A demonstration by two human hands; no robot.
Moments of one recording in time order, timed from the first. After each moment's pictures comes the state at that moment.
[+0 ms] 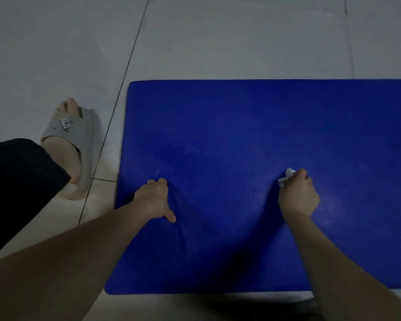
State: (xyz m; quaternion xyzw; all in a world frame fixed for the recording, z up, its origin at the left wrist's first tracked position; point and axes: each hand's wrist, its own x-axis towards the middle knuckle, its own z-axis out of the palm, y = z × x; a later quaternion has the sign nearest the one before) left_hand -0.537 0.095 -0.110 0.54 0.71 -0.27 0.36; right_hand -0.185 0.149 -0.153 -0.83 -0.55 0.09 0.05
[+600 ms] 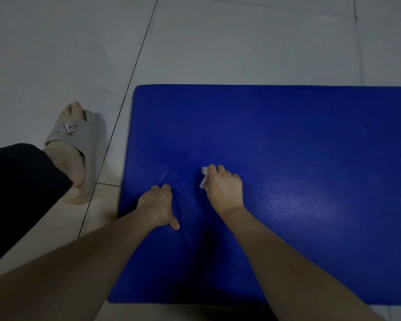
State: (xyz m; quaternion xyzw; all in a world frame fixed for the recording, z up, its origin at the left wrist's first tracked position) left_hand -0.541 0.094 -0.114 0.56 0.70 -0.27 0.35; right_hand -0.356 0.147 -0.149 -0.58 -0.81 0.10 0.06
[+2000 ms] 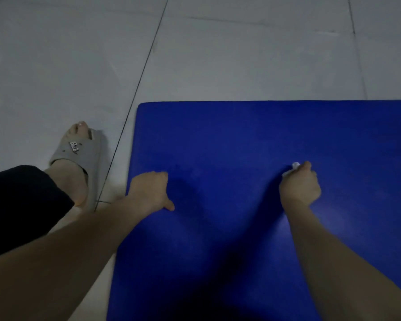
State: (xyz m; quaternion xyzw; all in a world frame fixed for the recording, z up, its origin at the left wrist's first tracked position) left_hand -0.570 0.155 -0.082 0.62 0.72 -0.23 0.22; right_hand -0.223 0.240 -0.159 -0.86 -0.48 0.11 0.10
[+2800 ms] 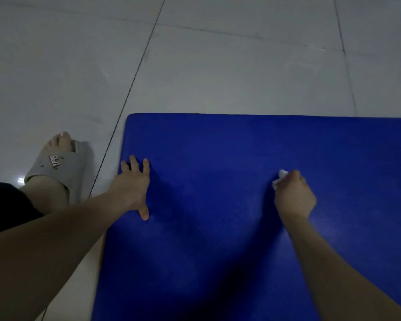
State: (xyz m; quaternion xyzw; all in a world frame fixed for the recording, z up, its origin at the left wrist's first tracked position) left_hand -0.602 0.203 -0.098 0.62 0.70 -0.30 0.20; right_hand -0.215 0.262 -0.165 -0.81 -0.57 0.08 0.06
